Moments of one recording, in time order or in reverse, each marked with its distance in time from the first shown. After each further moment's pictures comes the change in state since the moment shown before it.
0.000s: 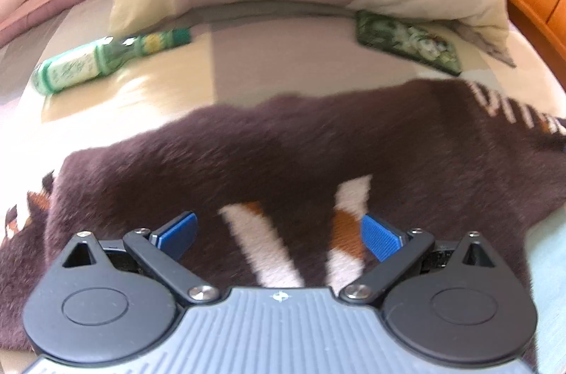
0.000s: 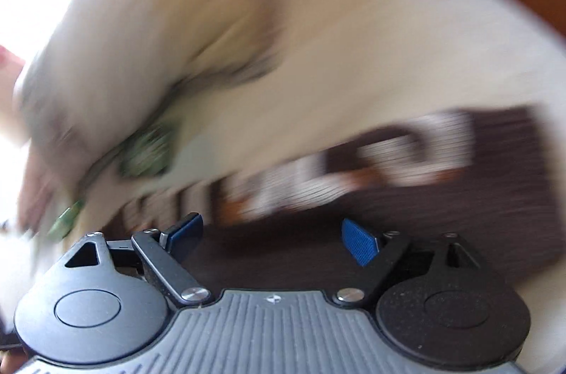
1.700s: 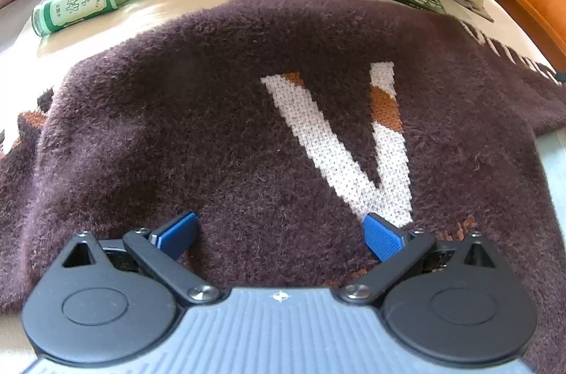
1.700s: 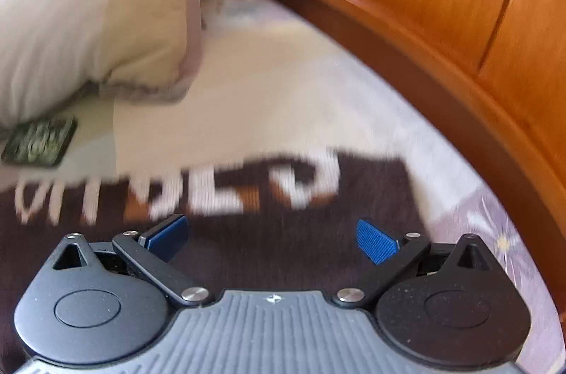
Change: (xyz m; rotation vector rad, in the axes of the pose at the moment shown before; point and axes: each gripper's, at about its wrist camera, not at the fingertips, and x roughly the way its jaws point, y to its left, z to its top) left arm 0.007 0.041 -0.067 0.061 0.015 -0.116; right arm -0.017 0.032 -0.027 -0.243 -0.213 -0.479
